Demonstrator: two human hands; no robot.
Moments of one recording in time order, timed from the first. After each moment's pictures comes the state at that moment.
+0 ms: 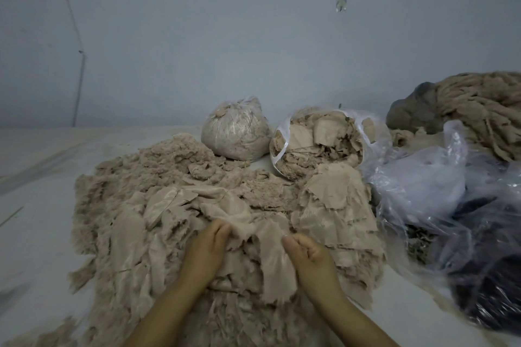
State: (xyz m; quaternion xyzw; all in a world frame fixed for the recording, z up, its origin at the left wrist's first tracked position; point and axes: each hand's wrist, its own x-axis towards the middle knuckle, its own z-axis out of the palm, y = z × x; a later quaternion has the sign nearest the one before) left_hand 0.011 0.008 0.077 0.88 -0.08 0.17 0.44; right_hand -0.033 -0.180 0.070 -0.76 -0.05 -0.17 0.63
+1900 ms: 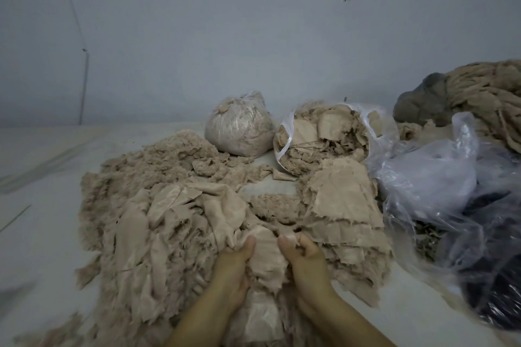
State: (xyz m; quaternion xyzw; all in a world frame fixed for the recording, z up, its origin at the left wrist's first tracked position) left_hand -0.009 -0.046 0.073 0.51 0.17 -0.11 0.84; right_hand -0.020 -0.162 0.053 -0.59 0.10 -0.06 0.80
